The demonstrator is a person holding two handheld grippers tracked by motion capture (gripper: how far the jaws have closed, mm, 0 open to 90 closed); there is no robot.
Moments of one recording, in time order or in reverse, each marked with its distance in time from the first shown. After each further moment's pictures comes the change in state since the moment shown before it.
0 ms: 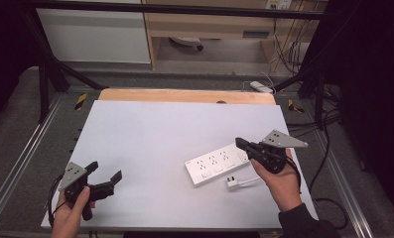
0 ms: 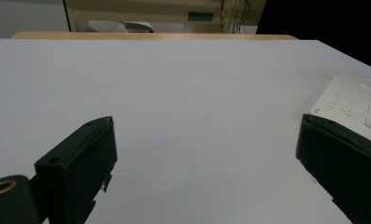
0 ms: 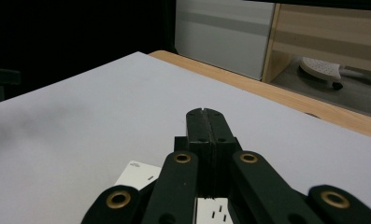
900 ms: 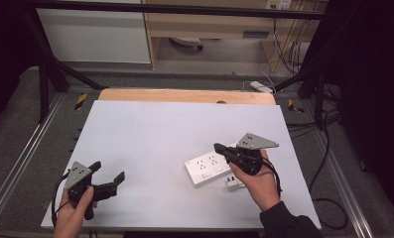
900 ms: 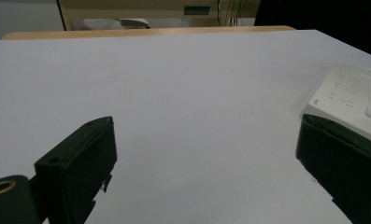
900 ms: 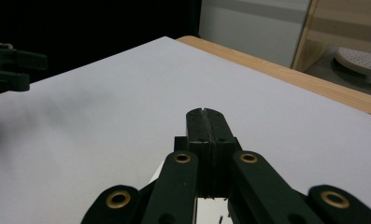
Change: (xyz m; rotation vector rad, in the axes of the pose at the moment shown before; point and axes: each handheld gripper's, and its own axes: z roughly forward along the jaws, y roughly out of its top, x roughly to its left) left arm -0.004 0.000 0.005 0.024 -0.013 0.041; right arm 0.030 -0.009 0.045 0.055 0.096 -0.022
